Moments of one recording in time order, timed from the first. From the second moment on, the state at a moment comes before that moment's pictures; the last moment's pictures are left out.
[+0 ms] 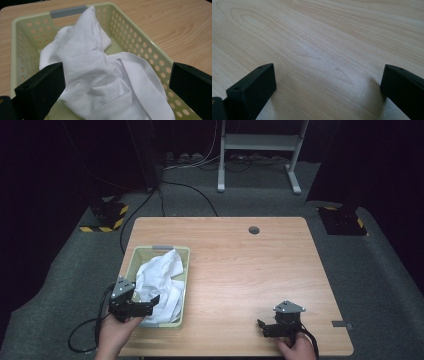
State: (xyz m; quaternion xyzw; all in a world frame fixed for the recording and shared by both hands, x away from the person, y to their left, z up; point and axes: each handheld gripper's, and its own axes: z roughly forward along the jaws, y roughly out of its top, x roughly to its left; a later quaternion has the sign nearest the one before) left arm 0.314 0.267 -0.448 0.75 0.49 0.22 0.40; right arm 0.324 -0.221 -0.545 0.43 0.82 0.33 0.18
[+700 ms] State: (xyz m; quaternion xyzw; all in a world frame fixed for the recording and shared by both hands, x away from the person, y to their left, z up) left arm 0.364 0.269 -0.466 0.76 0.54 0.17 0.31; right arm 0.323 -0.221 -0.545 0.43 0.82 0.33 0.18
